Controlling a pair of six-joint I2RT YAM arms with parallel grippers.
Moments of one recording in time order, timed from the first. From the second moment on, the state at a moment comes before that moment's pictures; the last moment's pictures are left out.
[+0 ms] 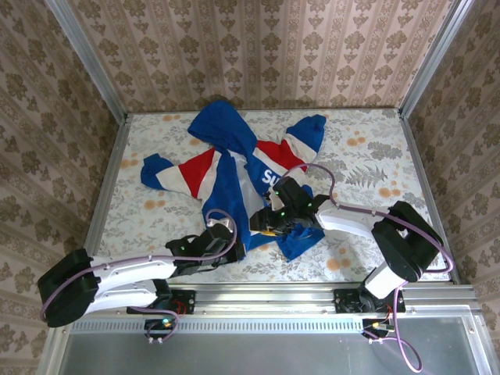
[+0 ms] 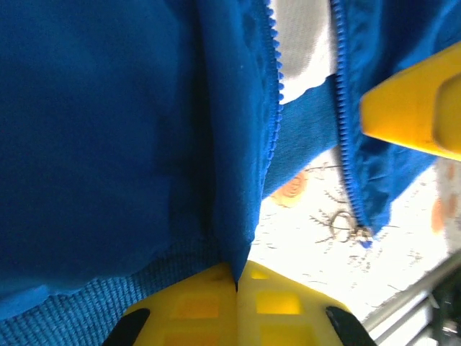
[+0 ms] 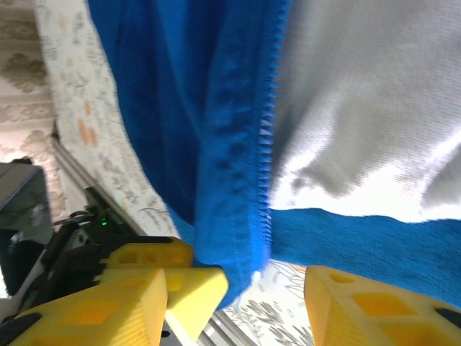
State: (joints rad) left arm -1.08 1.06 0.34 -0.06 0.03 -1.09; right arm 0.71 1.58 0.82 -0.14 -0.56 0.85
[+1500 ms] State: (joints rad) left arm -1.01 0.88 0.58 -0.33 0.07 -1.01; right arm 0.71 1.50 0.91 -0.36 -0.48 0.81
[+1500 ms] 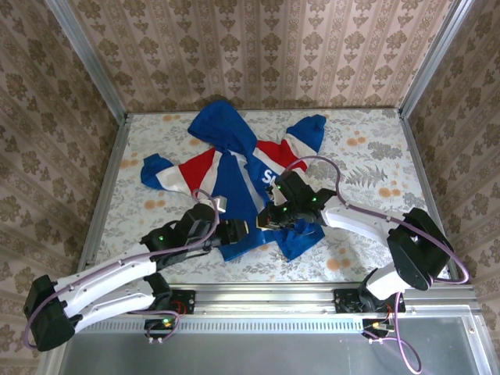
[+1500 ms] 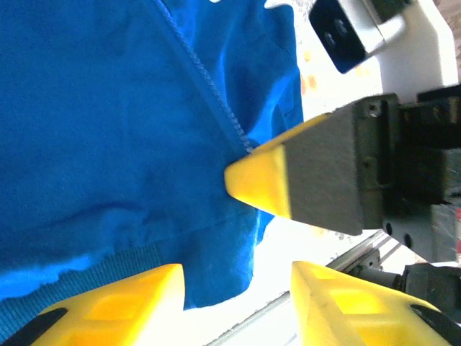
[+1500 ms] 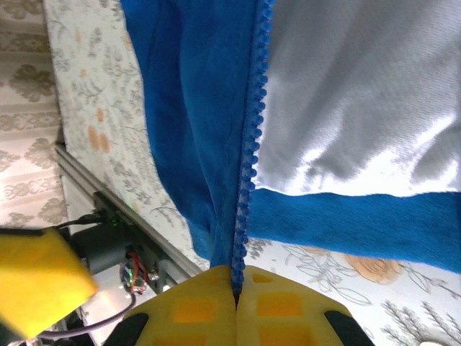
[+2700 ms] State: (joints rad) left arm -1.11 1.15 0.37 0.27 0.05 -1.09; right arm 0.67 1.51 0.93 -0.38 -0.53 0.84
